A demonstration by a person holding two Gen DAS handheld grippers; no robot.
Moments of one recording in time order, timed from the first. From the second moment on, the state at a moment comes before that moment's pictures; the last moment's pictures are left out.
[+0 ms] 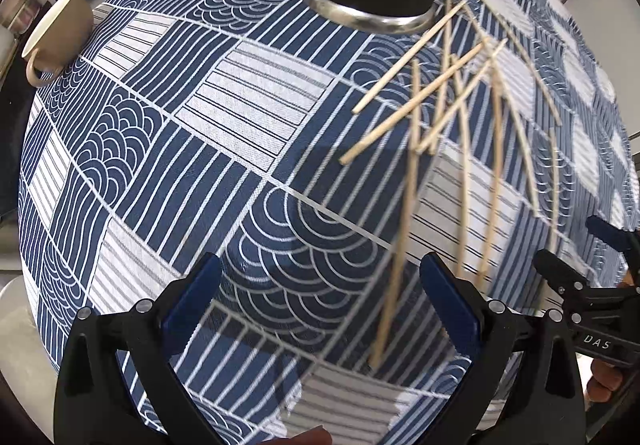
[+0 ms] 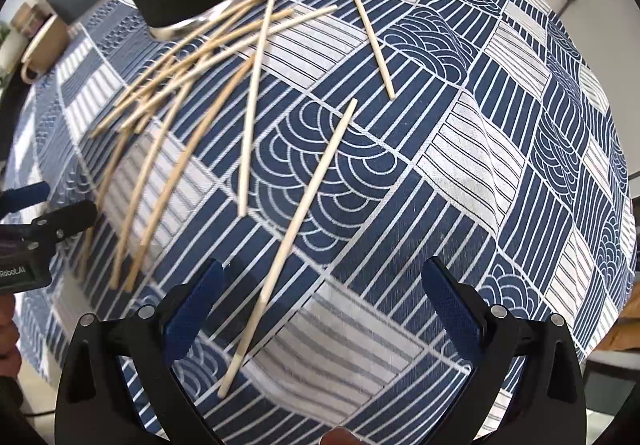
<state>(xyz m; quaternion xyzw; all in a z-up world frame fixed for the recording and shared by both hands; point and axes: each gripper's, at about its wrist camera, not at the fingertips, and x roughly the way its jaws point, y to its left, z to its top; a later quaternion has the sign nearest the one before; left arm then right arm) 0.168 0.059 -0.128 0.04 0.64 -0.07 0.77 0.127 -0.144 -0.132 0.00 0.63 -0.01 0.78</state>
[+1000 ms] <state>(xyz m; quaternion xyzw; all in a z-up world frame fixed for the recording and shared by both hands) 0.147 0.012 -0.117 0.04 0.64 -0.08 0.77 0.131 -0.202 -0.121 -0.01 0.63 0.04 0.78</state>
